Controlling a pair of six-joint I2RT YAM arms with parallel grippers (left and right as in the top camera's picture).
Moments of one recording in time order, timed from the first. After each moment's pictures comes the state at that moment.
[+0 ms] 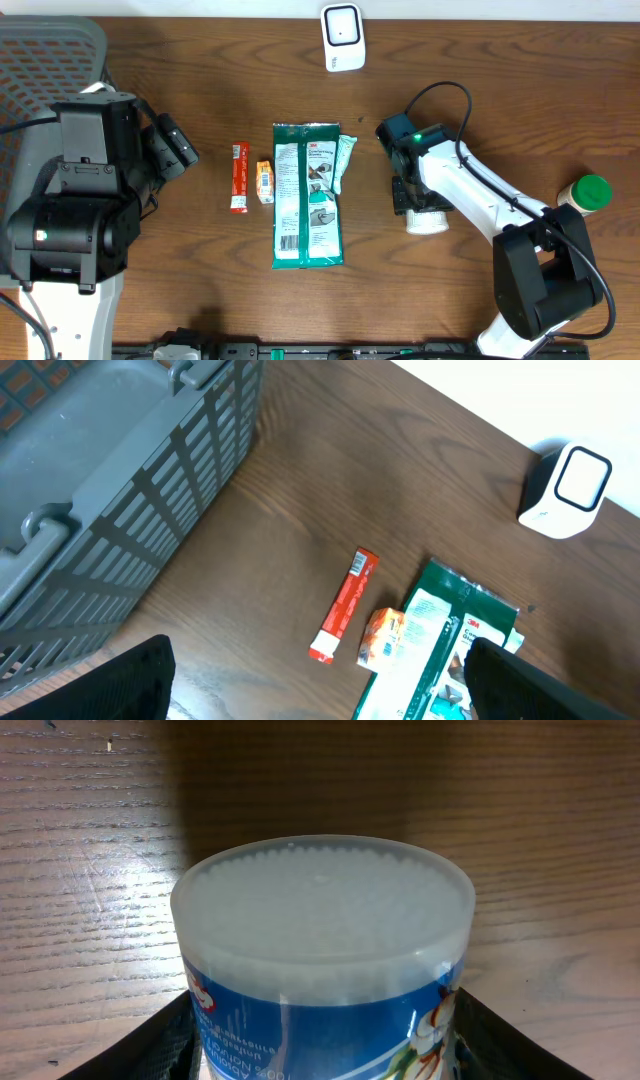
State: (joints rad) left arm -0.08 1.15 1.54 -1.23 -0.21 -0.56; right arm 0.44 1.83 1.23 -1.07 0.23 0.46
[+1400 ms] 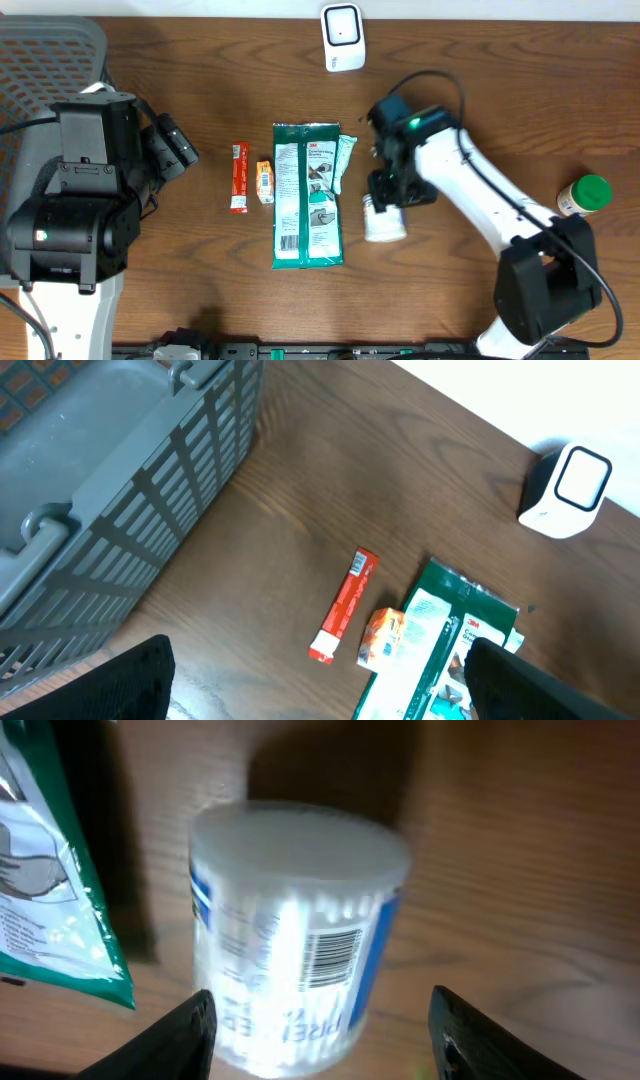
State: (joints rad) left arm -0.08 1.15 1.54 -1.23 -0.21 -0.56; right arm 0.50 1.81 1.38 -1.20 -0.05 0.30
